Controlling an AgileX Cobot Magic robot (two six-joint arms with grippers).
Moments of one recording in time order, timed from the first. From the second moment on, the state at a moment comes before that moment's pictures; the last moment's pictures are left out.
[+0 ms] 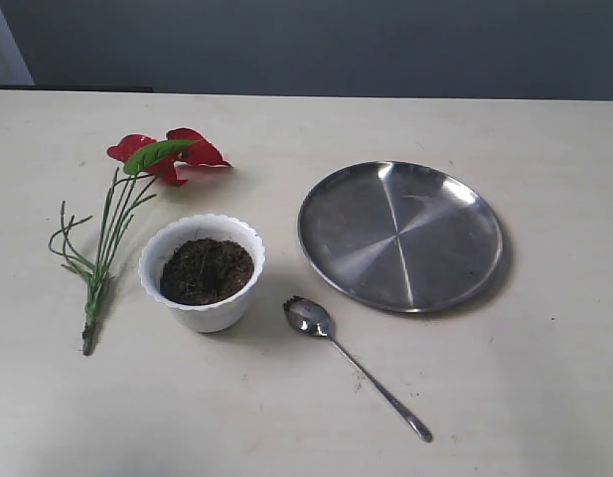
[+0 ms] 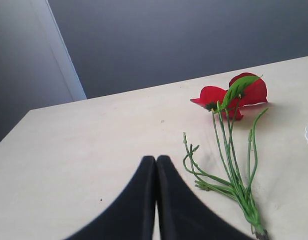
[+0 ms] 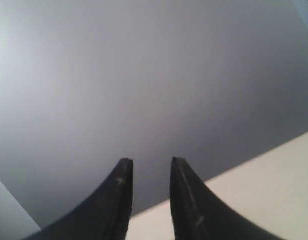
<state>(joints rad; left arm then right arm) -0.03 0.00 0.00 0.17 0.23 0.01 0.14 0.11 -0.28 0.07 0.14 0.52</state>
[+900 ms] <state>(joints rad) -0.03 0.00 0.00 0.17 0.24 0.00 0.91 1.38 -0.76 0.02 0.75 0.07</state>
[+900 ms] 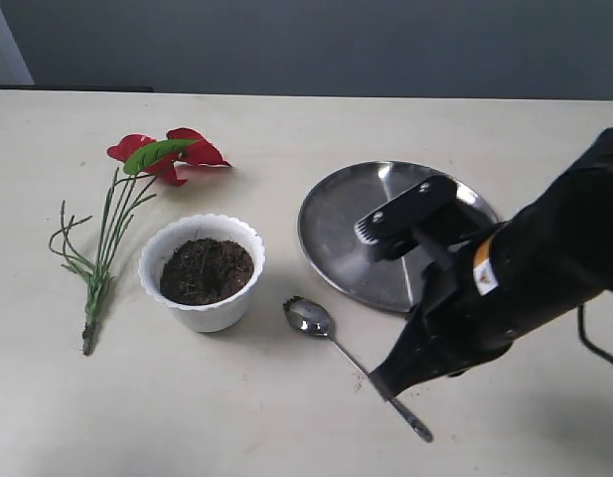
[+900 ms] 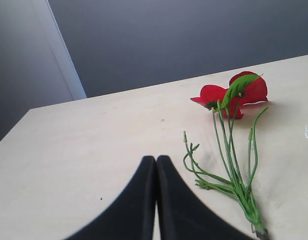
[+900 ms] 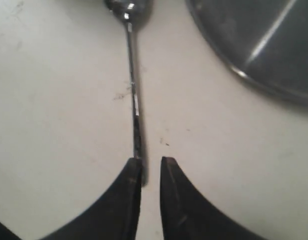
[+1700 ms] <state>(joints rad) -0.03 0.00 0.00 0.18 0.24 0.00 0.98 1.75 -0.83 -0.02 0.55 0.16</state>
